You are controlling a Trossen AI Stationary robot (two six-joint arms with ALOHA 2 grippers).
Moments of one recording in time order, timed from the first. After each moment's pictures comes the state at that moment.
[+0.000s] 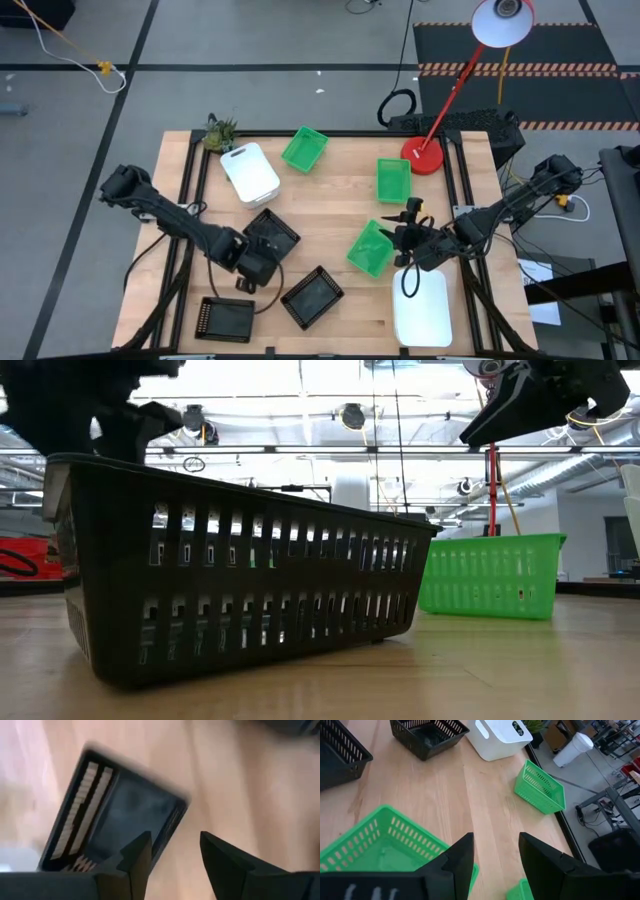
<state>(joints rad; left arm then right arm) -0.50 1.52 1.07 -0.89 -0.25 -0.21 0.52 1.10 0.71 -0.45 0.83 0.14</state>
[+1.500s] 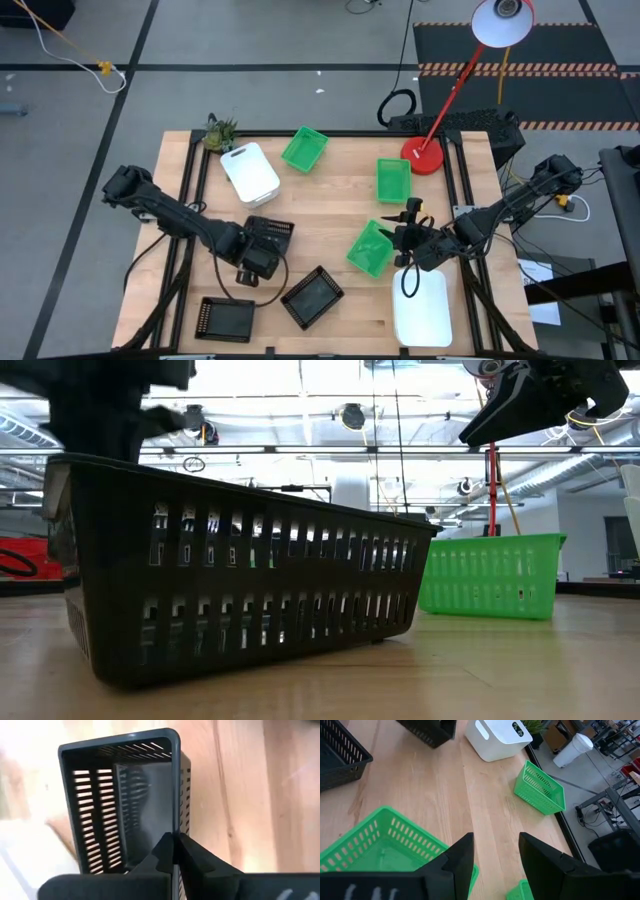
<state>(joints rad) -0.45 1.54 1.13 -1.02 -0.24 -0.23 0.52 1.10 0.71 -0.44 0.83 0.14</state>
